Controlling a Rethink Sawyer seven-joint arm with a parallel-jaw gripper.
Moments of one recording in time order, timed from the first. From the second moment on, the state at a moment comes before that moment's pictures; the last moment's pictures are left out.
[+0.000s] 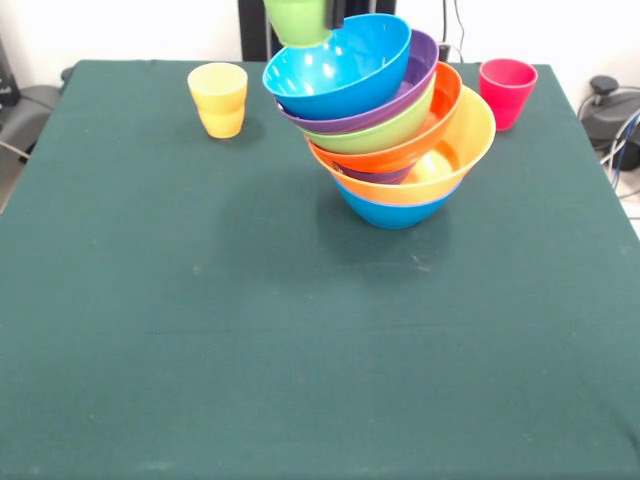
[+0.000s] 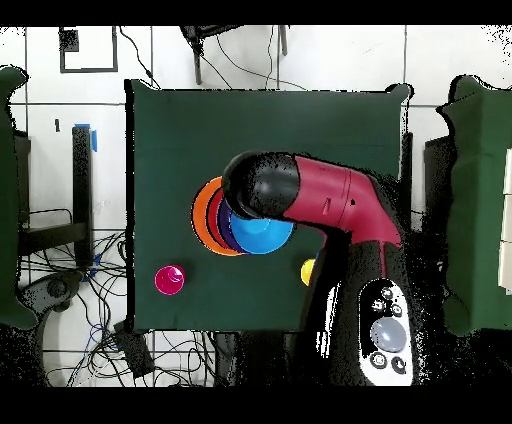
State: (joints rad) arm -0.25 -0.84 -0.01 1.57 -0.03 0.82 2.29
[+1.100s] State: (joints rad) arm -0.29 -0.83 0.07 1.65 -0.07 0.72 2.29
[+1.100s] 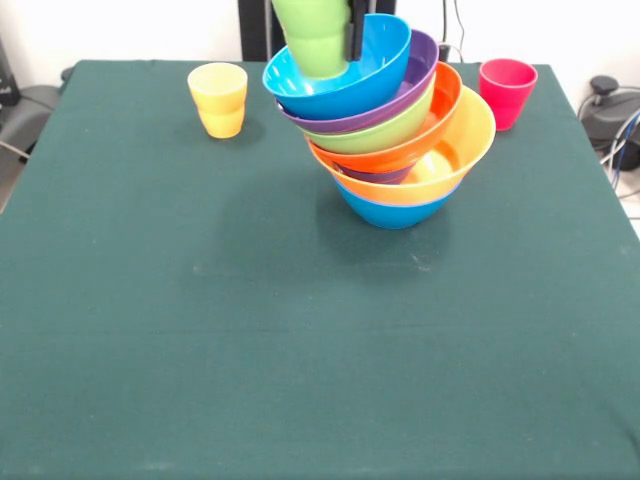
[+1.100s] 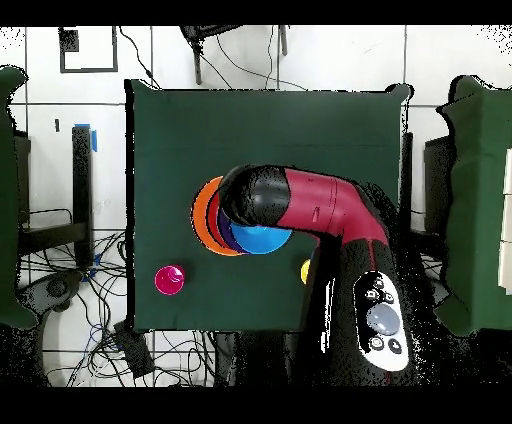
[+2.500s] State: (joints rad) arm -0.32 -0.94 0.13 1.93 -0.07 0.61 2.29
